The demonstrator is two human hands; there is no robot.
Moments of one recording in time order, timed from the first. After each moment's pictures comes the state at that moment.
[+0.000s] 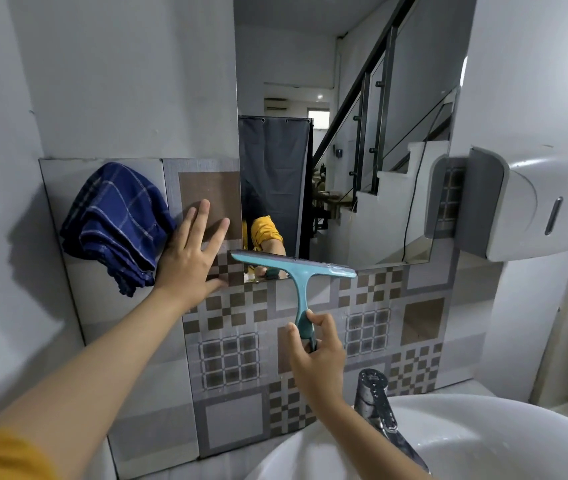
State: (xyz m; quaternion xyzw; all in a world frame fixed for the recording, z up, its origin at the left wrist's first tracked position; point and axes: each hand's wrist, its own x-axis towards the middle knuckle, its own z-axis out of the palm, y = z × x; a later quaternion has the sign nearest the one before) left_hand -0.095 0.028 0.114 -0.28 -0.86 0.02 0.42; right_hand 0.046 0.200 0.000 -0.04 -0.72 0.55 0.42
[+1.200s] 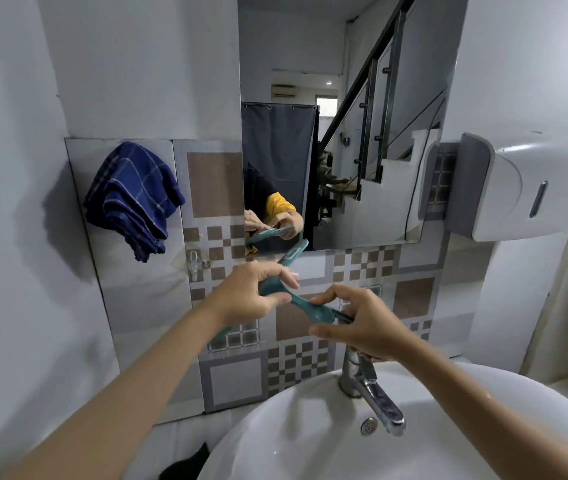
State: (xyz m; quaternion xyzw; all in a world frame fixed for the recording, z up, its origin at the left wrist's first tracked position) left_hand 0.036 0.070 0.097 -0.45 -0.80 -0.40 0.04; right_hand 0.144 0.258 0.080 0.07 -0.91 0.39 0.13
